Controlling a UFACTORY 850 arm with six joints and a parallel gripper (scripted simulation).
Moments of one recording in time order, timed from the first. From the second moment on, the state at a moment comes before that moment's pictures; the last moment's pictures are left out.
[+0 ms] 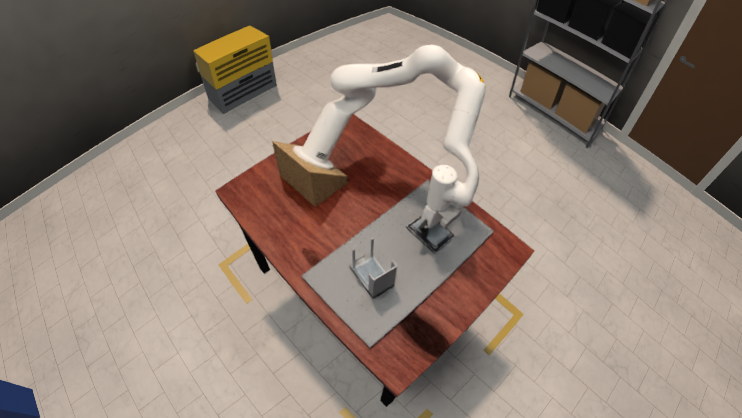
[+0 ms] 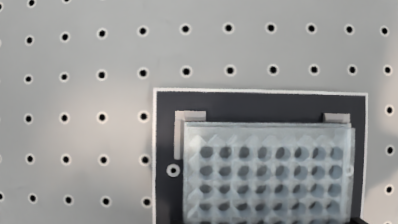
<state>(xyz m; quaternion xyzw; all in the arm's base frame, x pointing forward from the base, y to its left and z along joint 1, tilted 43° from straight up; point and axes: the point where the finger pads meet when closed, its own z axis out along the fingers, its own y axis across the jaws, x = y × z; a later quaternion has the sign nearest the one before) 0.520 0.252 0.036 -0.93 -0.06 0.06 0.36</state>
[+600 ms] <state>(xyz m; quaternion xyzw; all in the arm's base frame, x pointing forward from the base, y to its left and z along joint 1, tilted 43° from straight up) 0.520 0.254 0.034 -0.93 -0.06 0.06 0.36</state>
